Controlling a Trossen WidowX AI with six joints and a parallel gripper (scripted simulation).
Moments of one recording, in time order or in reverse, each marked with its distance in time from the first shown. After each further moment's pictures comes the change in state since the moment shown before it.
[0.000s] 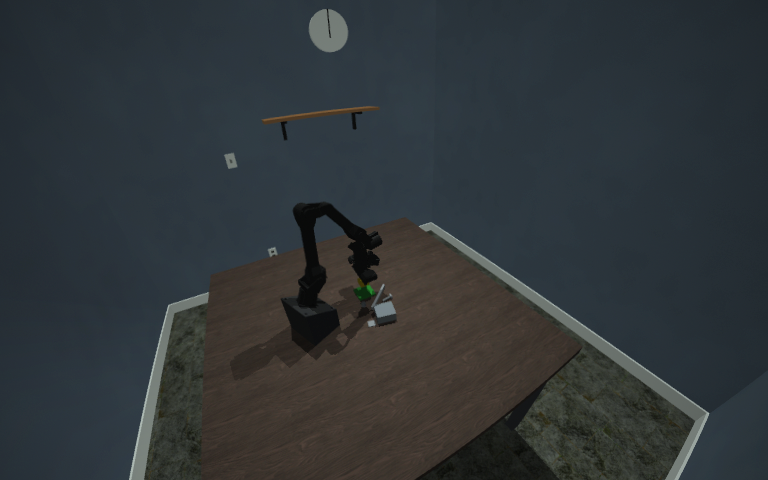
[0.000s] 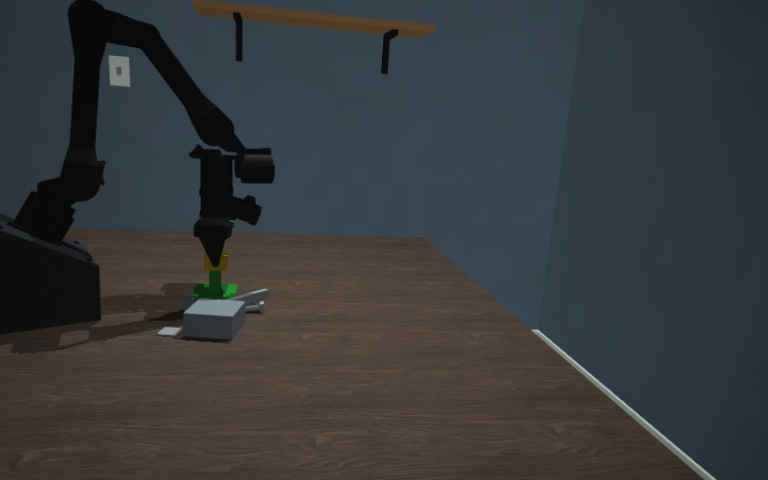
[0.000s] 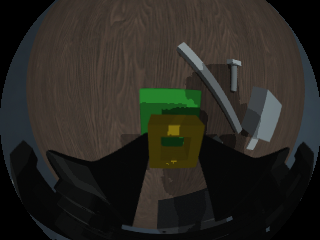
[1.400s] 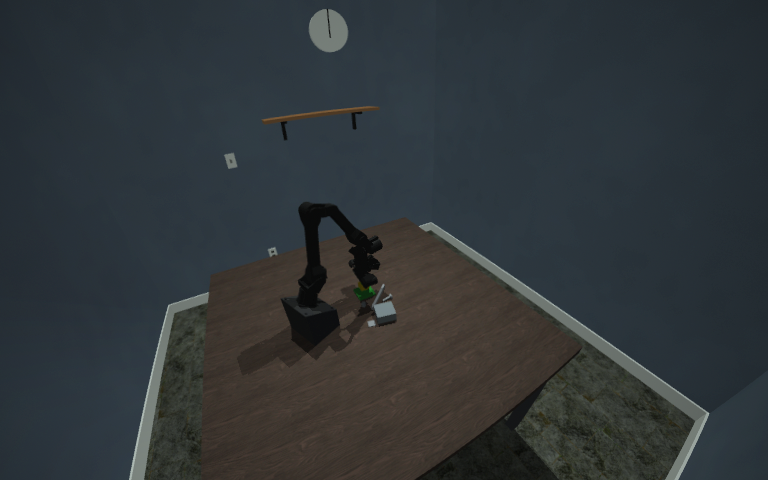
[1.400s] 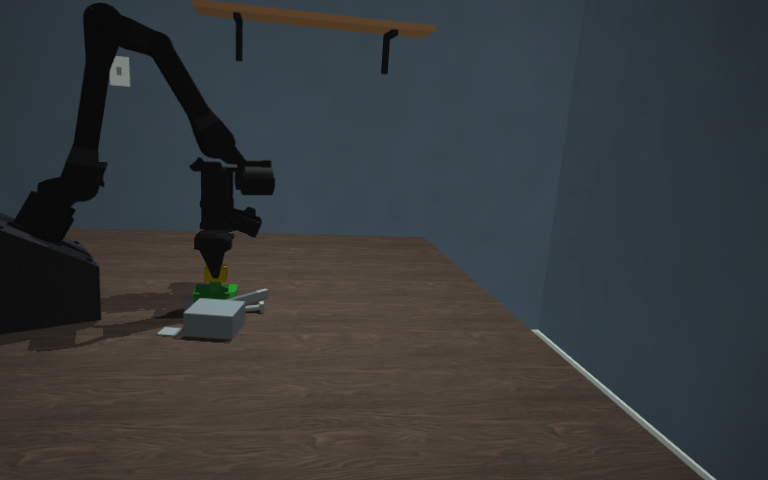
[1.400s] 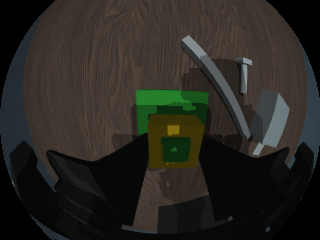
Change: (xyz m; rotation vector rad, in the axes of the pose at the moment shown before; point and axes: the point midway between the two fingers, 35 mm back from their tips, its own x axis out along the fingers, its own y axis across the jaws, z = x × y) arm 0.023 0.001 0.000 0.001 0.006 0.001
